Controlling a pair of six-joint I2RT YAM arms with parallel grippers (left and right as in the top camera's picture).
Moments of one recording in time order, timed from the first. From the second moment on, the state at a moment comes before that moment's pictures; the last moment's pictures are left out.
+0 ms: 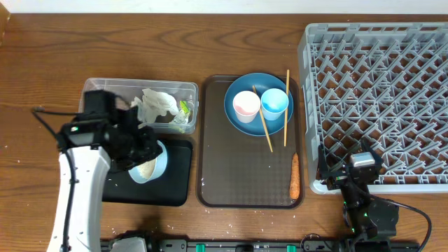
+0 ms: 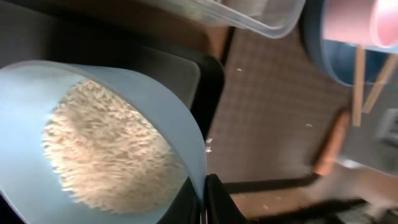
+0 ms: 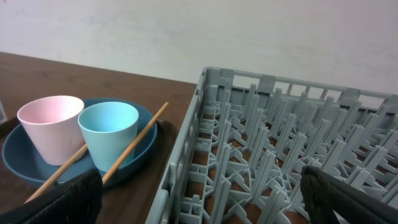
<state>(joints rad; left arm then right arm) 0.15 1.27 1.03 -1.17 0.47 -0.17 0.05 0.01 0.01 -0.06 -0.10 -0.09</state>
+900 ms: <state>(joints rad) 0.76 1.27 0.79 -1.20 1.23 0.26 0.05 0.01 0.01 -0.06 -0.10 -0.09</state>
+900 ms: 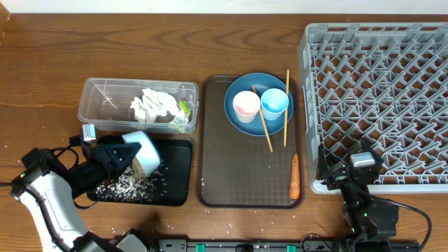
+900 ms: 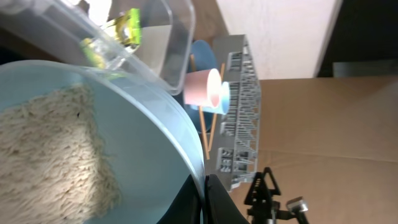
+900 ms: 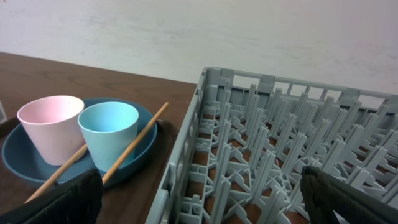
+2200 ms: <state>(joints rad) 0.76 1.27 0.79 -1.28 1.45 0.25 0.05 0.01 0.01 -0.06 -0.10 -0.09</state>
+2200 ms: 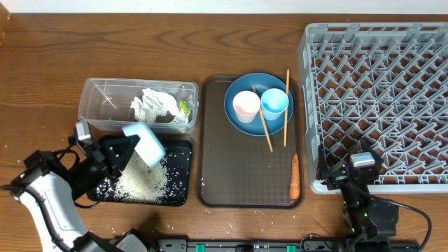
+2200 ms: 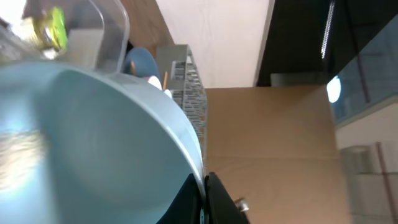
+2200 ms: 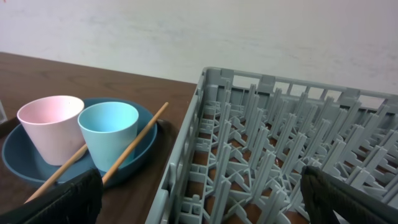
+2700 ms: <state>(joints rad) 0.75 1.27 0.79 -1.19 1.46 0.18 0.05 0.01 0.01 -0.06 -0.10 -0.09</state>
